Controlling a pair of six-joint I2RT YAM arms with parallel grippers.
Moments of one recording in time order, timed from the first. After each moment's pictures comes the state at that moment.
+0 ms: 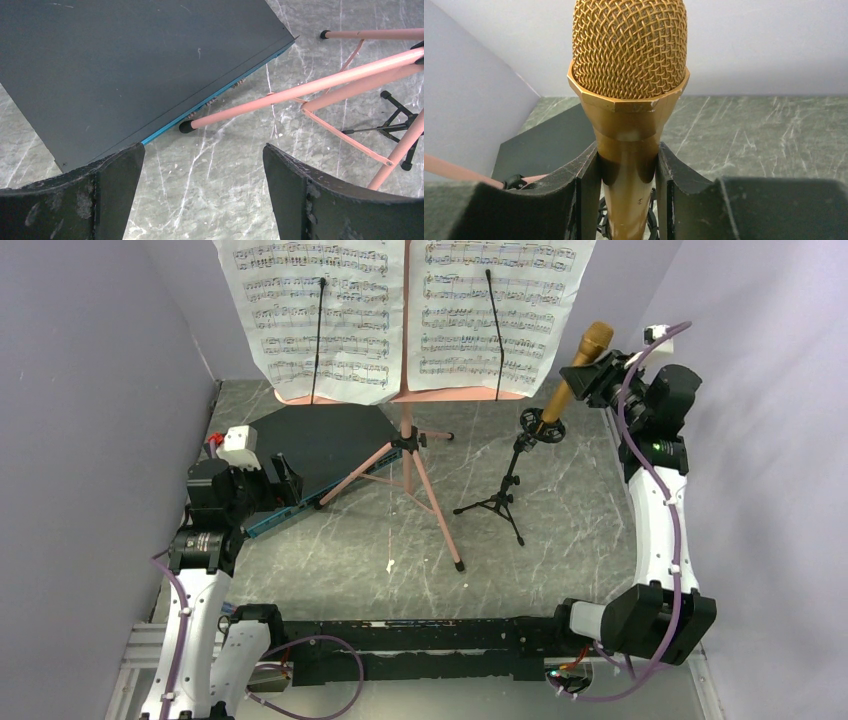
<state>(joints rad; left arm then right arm) 0.04 0.71 0.80 -0.52 0.22 -0.21 -0.23 1.24 1.27 -0.05 -0.61 0.41</state>
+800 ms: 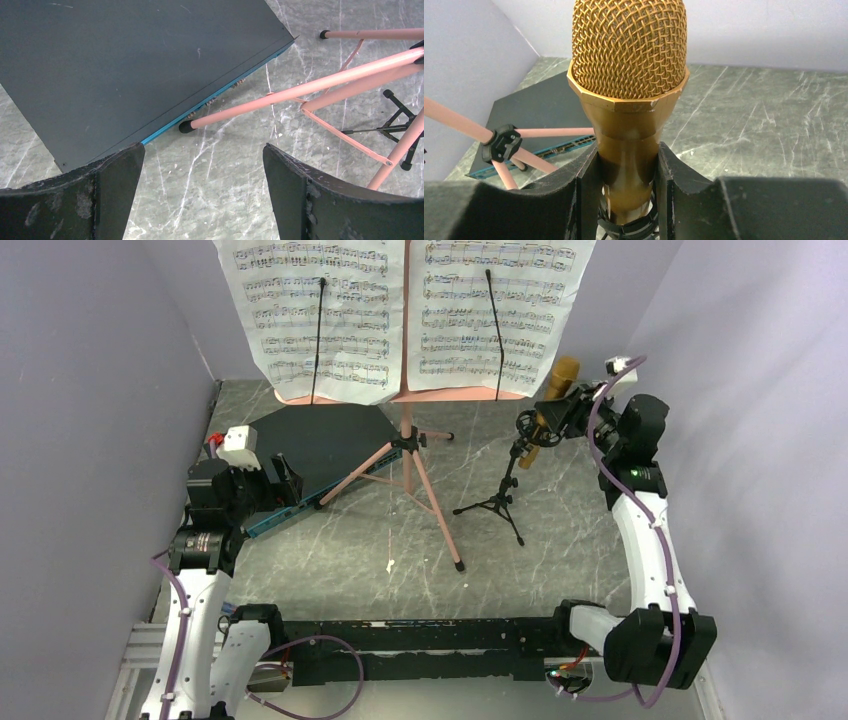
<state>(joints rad) 0.04 0.71 0.80 -0.52 0.22 -0.21 -0.13 1.13 1.05 -0.02 -0.60 0.30</state>
